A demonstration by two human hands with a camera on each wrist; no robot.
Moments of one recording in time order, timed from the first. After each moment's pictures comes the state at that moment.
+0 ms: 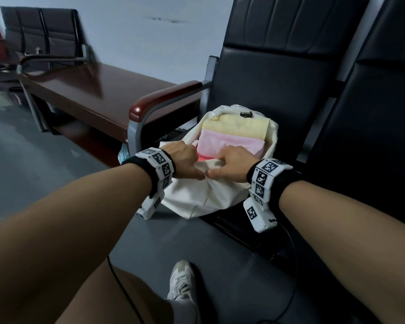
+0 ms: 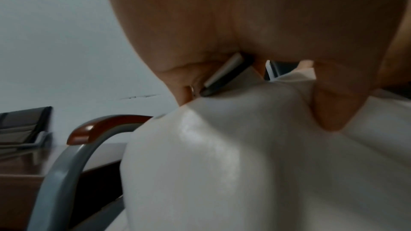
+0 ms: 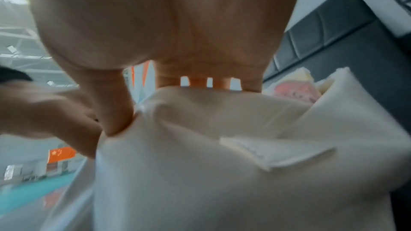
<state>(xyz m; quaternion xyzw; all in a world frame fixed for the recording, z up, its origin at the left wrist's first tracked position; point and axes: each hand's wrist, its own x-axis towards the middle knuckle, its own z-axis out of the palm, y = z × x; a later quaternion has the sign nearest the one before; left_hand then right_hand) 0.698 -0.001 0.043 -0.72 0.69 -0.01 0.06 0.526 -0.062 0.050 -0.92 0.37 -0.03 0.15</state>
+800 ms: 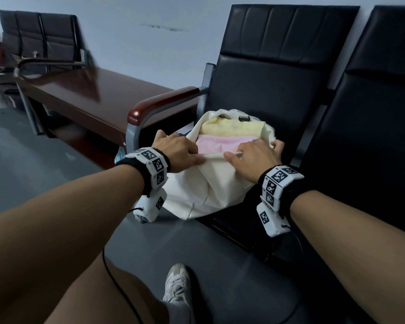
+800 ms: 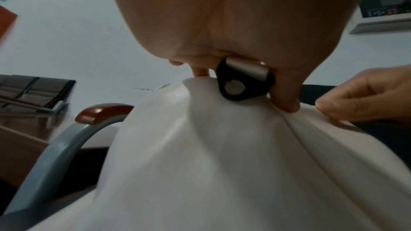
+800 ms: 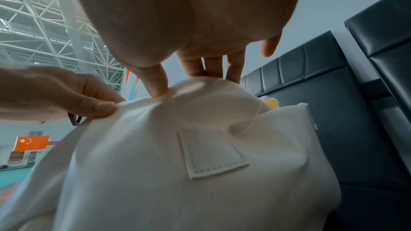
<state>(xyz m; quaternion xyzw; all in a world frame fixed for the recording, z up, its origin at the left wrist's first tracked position) 0.703 0.009 0.057 -0.75 0.65 -0.02 -0.07 0.493 -0.060 0.057 -0.85 0.50 -0.13 -0.04</state>
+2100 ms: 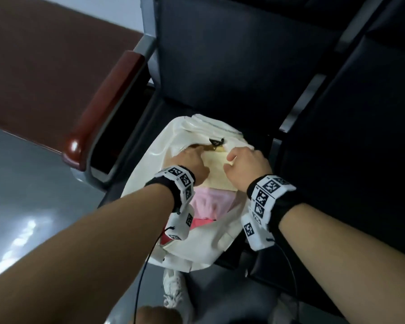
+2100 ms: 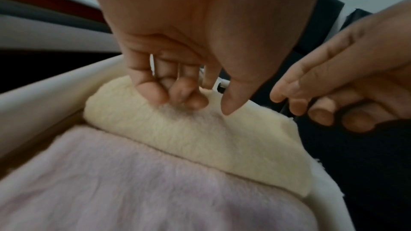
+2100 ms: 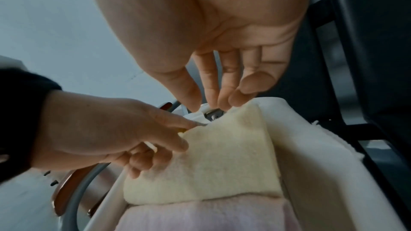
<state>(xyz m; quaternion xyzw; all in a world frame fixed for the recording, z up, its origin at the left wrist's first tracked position) 0.682 -0.231 0.114 -0.75 0.57 0.33 0.05 0.532 -0.238 0.166 -0.70 0.65 0.05 0.29</state>
